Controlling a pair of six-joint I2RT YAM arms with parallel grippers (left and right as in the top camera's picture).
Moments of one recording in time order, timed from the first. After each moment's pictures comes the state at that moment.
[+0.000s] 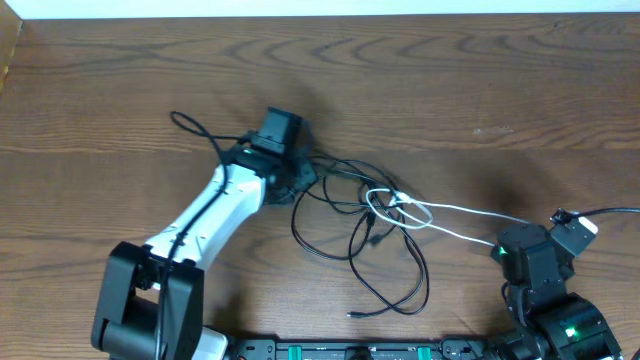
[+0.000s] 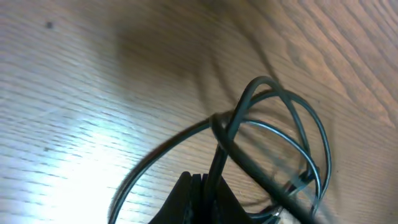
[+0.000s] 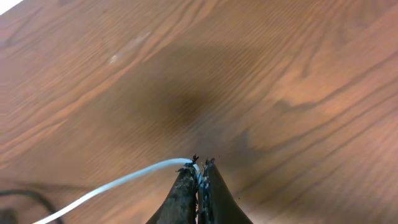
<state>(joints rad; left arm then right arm) -0.35 1.64 1.03 -0.59 0.16 -0.84 0.34 0.58 0.55 -0.86 0.58 0.88</state>
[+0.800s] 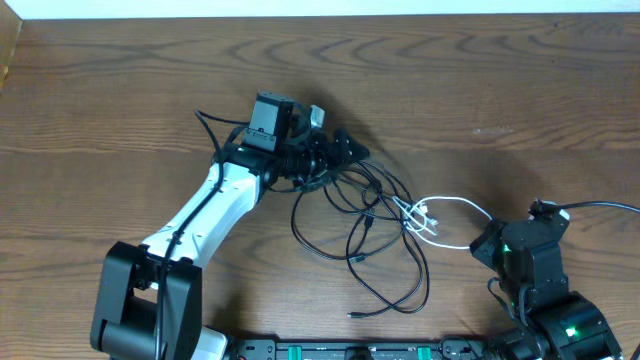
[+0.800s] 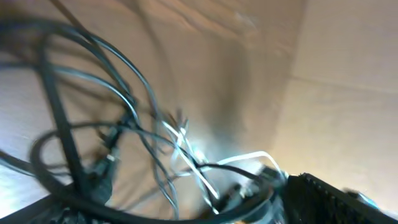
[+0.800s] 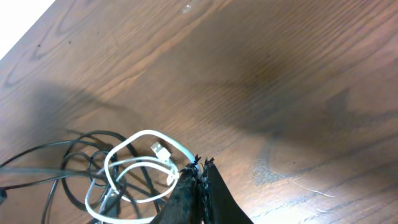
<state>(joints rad) -0.34 1.64 1.03 -0.32 0.82 -0.81 0.34 0.58 0.55 -0.77 0.27 0.89</state>
